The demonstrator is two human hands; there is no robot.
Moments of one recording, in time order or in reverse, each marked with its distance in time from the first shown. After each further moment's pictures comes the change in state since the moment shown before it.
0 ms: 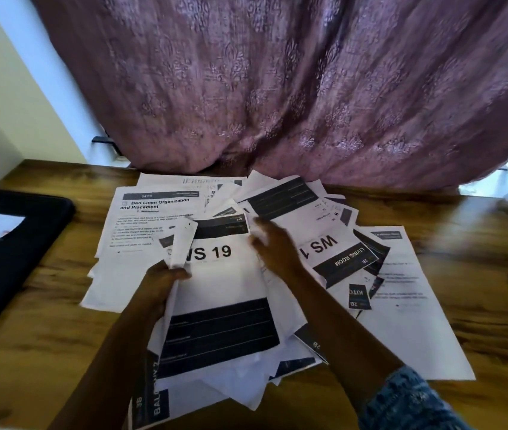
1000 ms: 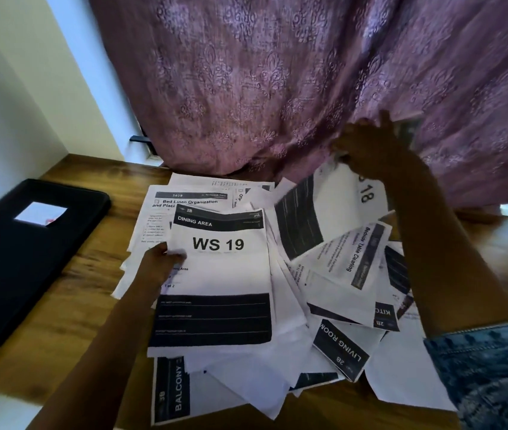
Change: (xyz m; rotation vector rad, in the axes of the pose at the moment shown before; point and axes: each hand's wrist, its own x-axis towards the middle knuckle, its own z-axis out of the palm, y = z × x) left_hand 0.036 0.012 -0.055 0.056 0.057 0.007; right_hand 0.094 -0.067 -0.187 -1.074 -0.011 -0.268
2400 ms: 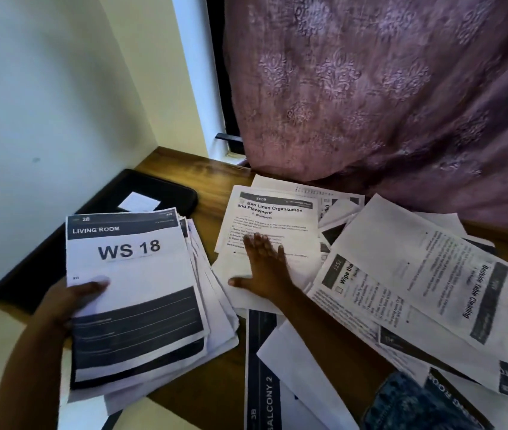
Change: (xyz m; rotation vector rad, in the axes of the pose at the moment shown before) left_hand -0.043 -0.045 -0.270 -0.195 0.386 -0.132; right_hand 0.018 -0.364 0.115 0.641 -0.353 -0.164
